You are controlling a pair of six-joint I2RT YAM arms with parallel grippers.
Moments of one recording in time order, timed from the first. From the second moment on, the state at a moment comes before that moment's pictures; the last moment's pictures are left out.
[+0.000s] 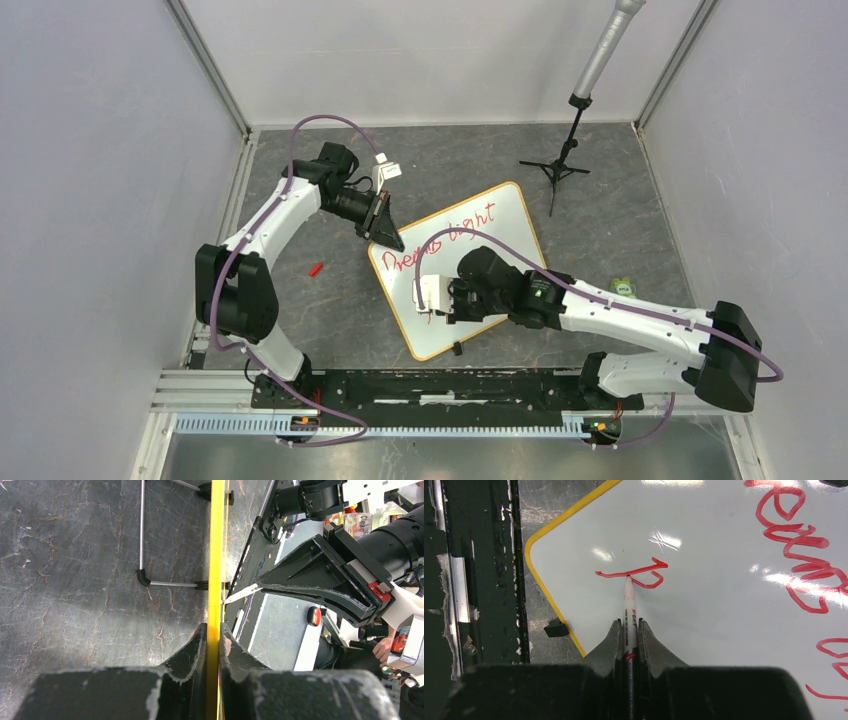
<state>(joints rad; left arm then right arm) -0.28 1.65 1.38 -1.03 1.02 0.31 1.10 1.21 0.88 -0.43 -0.12 -0.52</state>
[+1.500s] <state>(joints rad) -0.28 1.66 1.38 -1.03 1.02 0.31 0.98 1.14 0.86 -0.46 -0.17 -0.49</state>
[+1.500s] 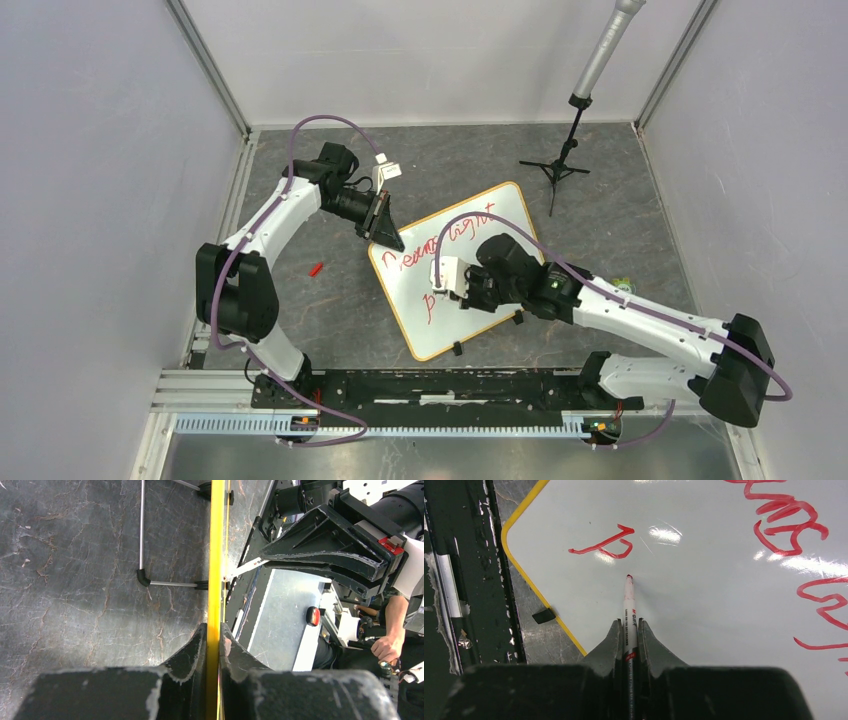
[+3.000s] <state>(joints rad) -0.28 1.66 1.38 -1.03 1.02 0.31 0.99 1.15 0.86 -0.46 -0.15 -0.48</state>
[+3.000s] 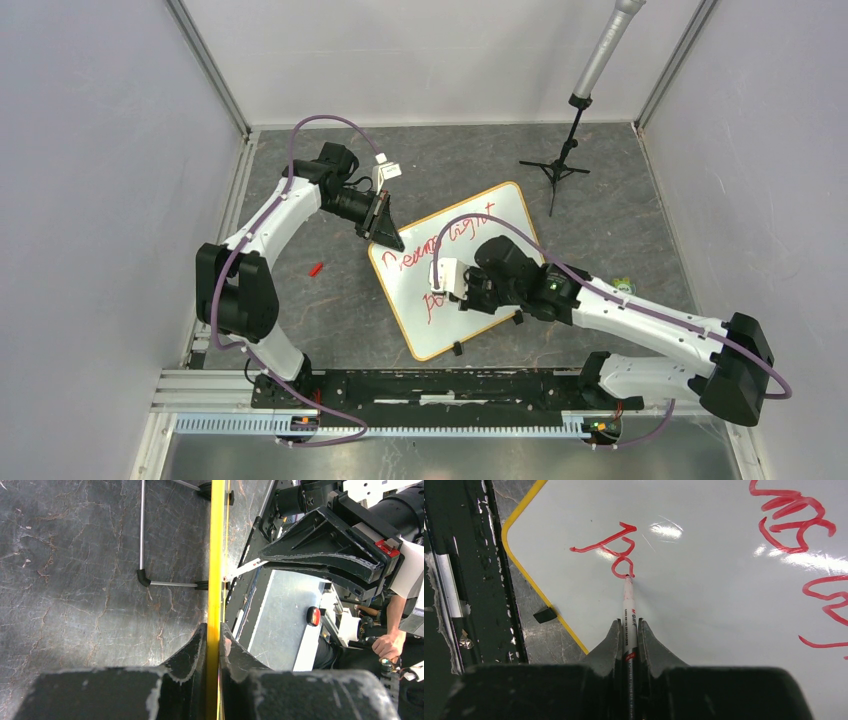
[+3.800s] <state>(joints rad) -0.28 1.66 1.38 -1.03 1.02 0.31 0.99 1.14 0.84 -0.48 -0.16 -0.50</state>
